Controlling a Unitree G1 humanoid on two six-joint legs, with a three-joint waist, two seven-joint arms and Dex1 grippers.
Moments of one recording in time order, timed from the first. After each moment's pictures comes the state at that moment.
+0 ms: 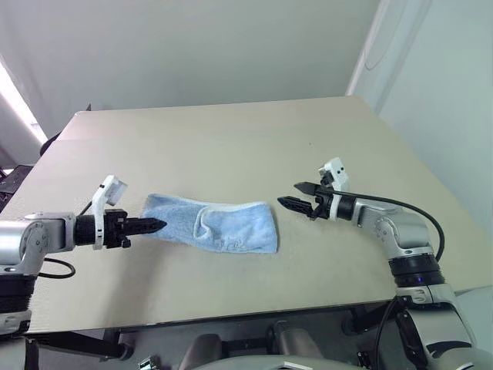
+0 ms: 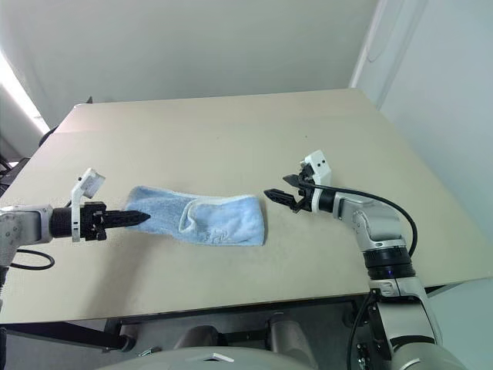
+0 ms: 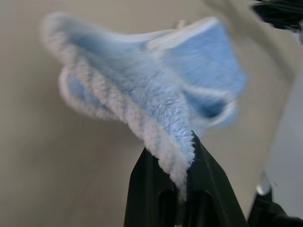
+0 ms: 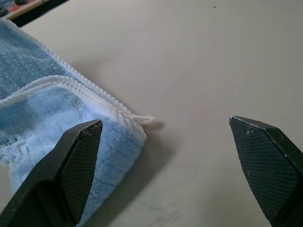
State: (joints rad) left arm -0.33 0.92 0.08 0.00 -0.67 1.13 -1.13; right arm -0.48 -0.47 0.02 0.17 0.40 0.67 0.83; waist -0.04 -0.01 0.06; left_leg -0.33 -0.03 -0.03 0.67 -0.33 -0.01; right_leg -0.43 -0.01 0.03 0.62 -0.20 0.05
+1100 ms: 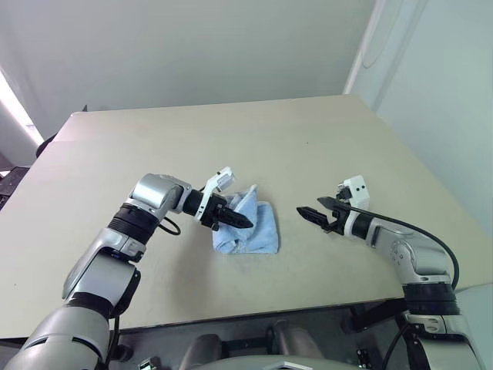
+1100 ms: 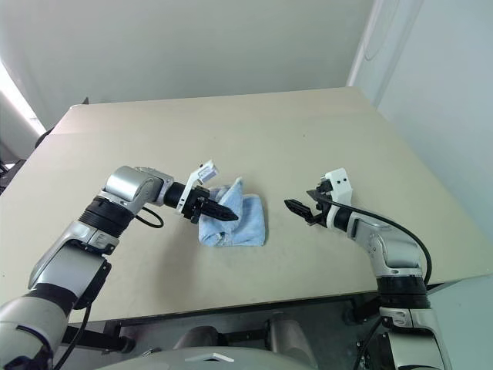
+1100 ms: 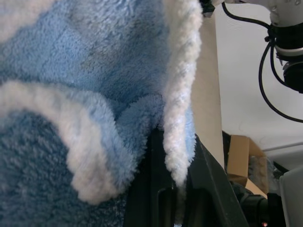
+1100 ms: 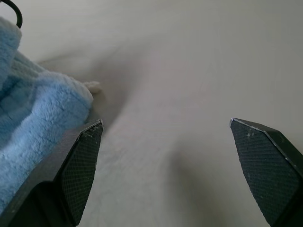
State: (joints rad) left arm -0.85 0.46 -0.42 0.47 -0.40 0.97 -1.35; right arm -0.28 -0.47 -0.10 0.03 0.42 0.71 0.66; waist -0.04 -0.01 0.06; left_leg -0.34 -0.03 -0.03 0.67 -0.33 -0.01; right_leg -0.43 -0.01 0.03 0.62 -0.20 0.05
